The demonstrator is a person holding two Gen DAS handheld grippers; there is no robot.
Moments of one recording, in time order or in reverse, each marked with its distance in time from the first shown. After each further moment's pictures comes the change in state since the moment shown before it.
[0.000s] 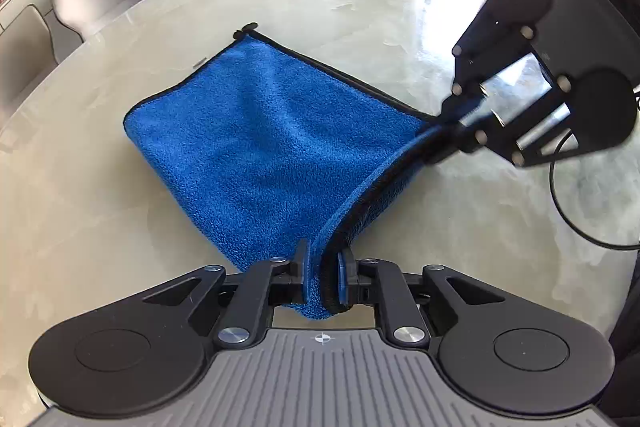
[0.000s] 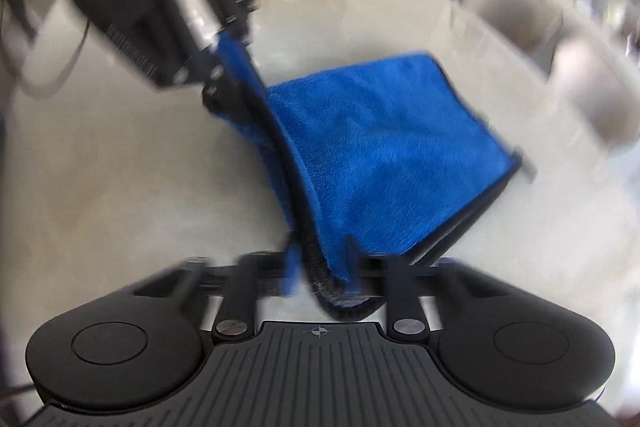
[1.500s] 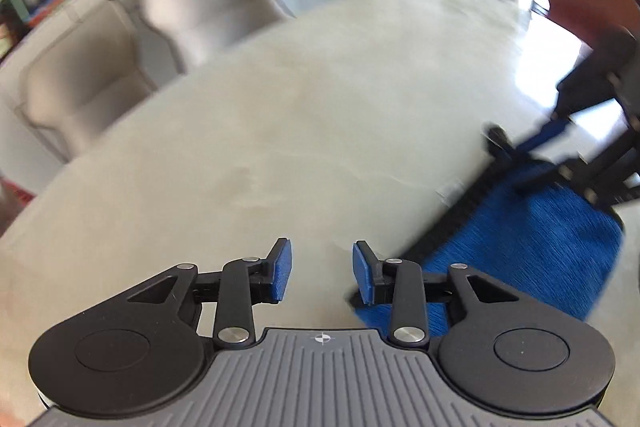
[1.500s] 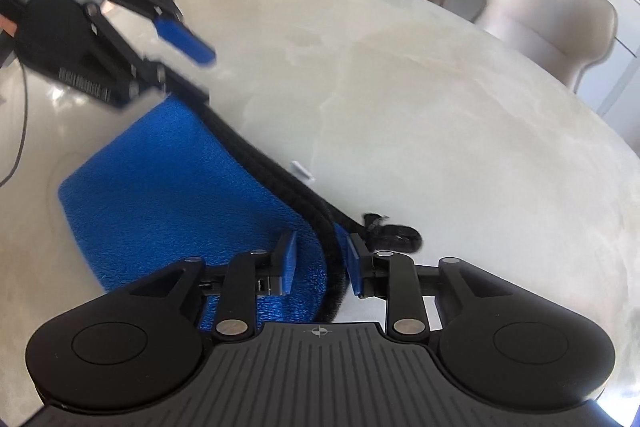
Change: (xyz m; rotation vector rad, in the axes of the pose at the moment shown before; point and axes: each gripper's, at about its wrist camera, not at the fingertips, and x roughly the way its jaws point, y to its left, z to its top) left arm 0.037 0.189 0.105 -0.219 -0.090 0.251; right arm 0.093 -0.187 0.077 0.264 0.039 -0.081
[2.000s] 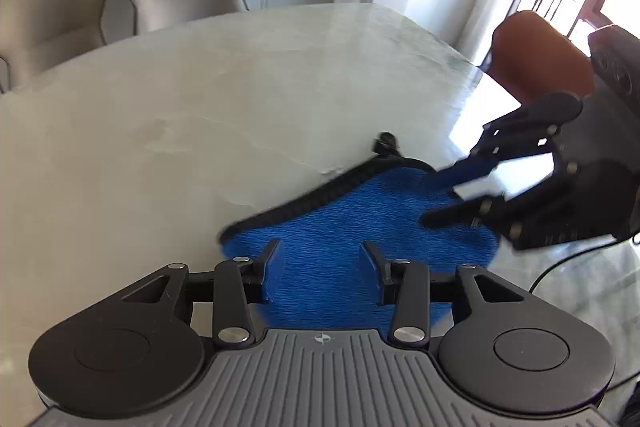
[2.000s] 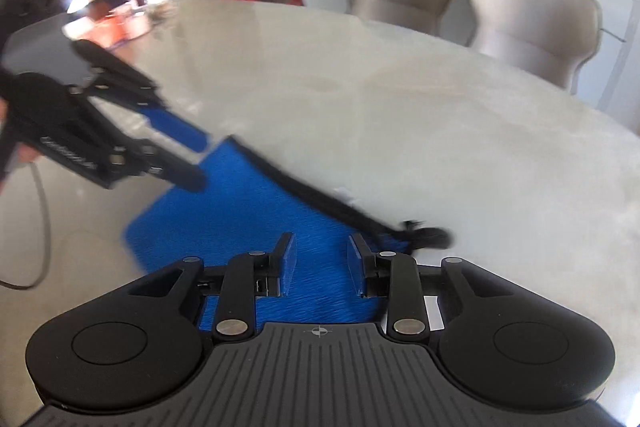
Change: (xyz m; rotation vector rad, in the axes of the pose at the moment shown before) left arm -0.015 -0.045 -0.041 -0.142 -0.006 -0.338; right arm -0.039 0.033 -0.024 0.043 -0.104 0.136
